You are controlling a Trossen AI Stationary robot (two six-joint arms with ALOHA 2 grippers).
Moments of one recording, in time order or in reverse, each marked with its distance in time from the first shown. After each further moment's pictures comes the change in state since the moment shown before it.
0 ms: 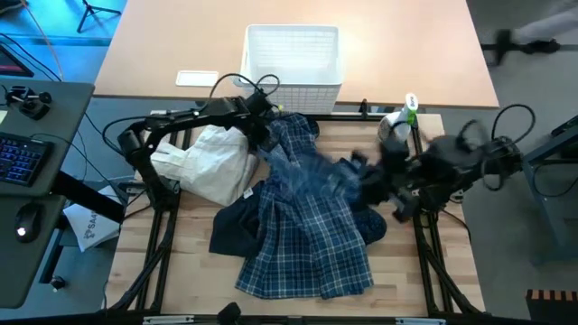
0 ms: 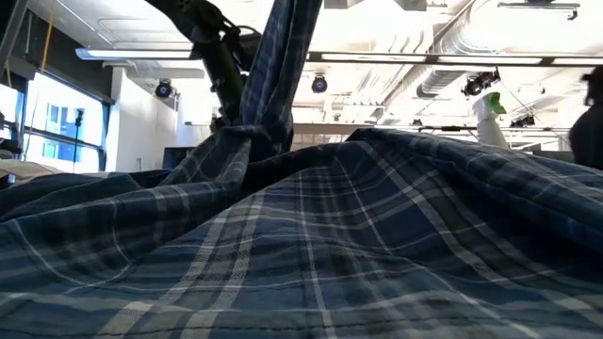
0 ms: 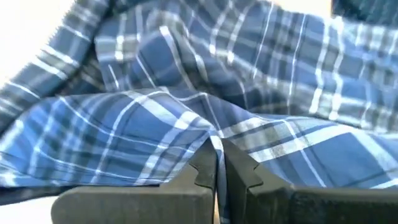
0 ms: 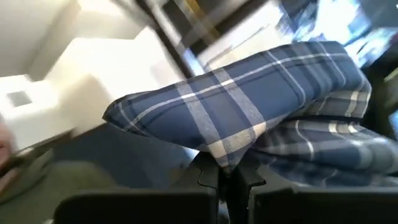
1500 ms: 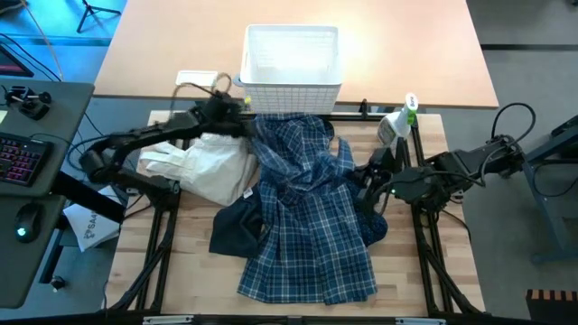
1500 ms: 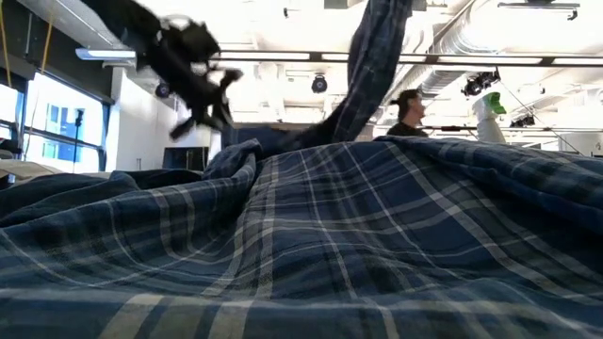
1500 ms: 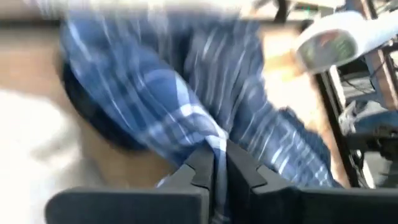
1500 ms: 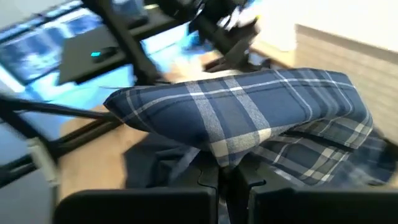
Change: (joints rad) left arm 0.147 -0.374 -0.450 0.446 0.151 -0.576; right arm 0.053 -0.013 -0.018 -0.818 0.615 0.079
